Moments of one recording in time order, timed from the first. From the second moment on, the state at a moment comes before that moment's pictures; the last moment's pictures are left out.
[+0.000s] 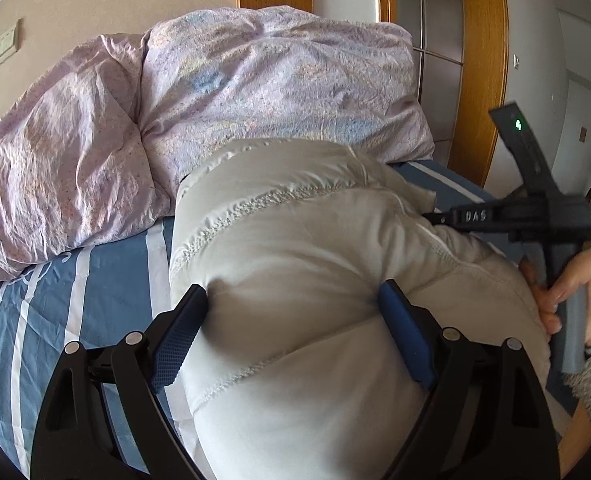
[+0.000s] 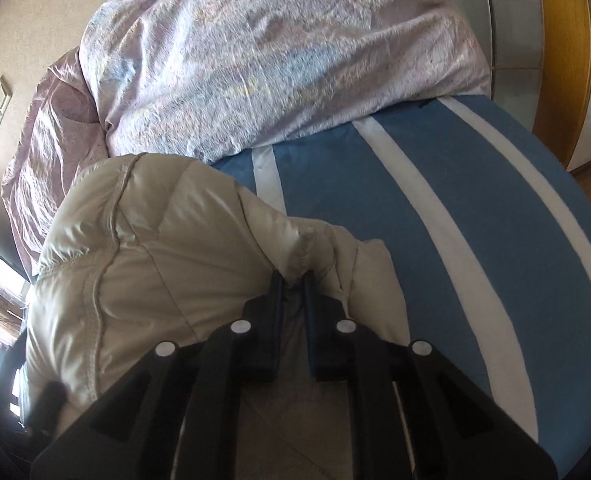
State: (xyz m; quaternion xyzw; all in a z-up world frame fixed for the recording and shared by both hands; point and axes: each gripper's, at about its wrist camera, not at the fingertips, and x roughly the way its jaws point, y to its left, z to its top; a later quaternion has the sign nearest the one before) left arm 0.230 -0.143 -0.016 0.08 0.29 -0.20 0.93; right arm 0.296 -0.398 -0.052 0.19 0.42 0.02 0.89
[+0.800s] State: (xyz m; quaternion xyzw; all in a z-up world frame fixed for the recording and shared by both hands) left arm 0.287 -0.097 0.000 0.01 0.32 -0.19 0.93; right arm 0.248 -0.391 -0.009 0.18 0.35 0.03 0.92
